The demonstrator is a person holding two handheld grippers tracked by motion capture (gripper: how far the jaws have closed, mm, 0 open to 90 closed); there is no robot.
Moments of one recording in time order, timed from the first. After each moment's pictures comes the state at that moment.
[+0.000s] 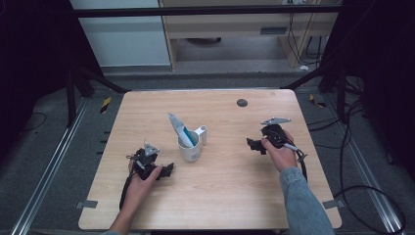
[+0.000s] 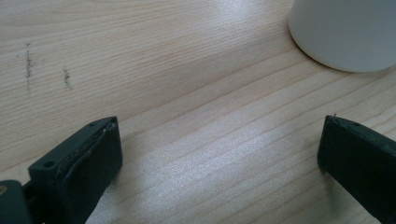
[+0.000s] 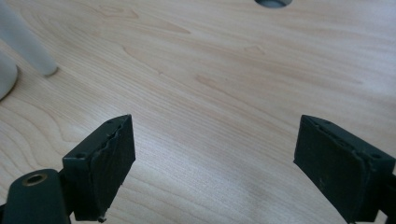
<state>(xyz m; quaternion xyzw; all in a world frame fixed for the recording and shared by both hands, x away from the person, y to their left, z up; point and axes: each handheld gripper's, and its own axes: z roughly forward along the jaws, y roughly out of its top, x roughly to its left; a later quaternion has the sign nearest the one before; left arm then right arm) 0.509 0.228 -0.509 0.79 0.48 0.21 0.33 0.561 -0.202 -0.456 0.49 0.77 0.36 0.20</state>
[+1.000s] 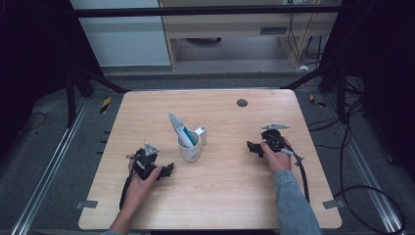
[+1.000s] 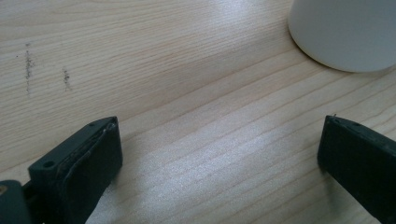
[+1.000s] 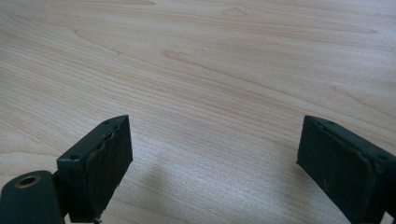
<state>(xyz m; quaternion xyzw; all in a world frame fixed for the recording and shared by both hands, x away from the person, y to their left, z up) 0.509 0.228 -0.509 0.79 0.47 0.21 0.33 0.573 -0.207 -0.500 0.54 0.73 0.35 0.20</state>
